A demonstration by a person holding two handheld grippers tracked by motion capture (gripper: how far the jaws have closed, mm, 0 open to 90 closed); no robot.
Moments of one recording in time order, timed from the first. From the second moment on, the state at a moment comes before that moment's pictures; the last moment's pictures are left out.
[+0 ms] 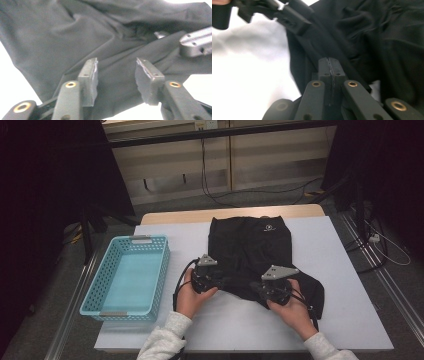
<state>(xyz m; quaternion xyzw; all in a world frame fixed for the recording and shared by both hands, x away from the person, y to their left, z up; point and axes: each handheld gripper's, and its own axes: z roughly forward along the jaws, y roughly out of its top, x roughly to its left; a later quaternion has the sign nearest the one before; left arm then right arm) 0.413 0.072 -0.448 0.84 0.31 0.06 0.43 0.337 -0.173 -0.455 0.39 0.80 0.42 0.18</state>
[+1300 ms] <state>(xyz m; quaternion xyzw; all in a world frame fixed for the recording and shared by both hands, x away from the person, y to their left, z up) 0.396 0.083 -0.432 0.87 0.25 0.01 0.43 0.329 -0.179 -0.431 0.40 0.76 0.49 0.13</state>
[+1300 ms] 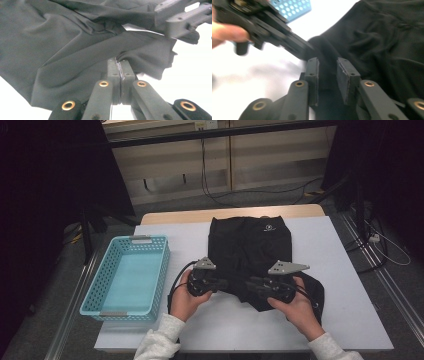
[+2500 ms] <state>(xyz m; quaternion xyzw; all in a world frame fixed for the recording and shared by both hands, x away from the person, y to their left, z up) 0.385 0.122 -0.444 0.87 0.29 0.04 0.40 0.319 -0.196 -0.464 0.43 0.81 0.39 0.11</state>
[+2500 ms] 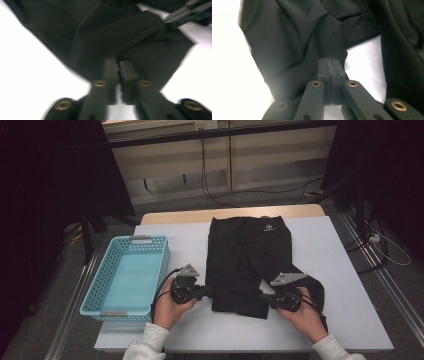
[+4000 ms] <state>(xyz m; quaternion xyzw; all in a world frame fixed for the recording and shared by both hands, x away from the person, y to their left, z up) 0.370 0.114 -0.451 0.86 0.35 -0.04 0.37 0.302 -0.119 -0.471 0.25 0.87 0.42 0.10</state>
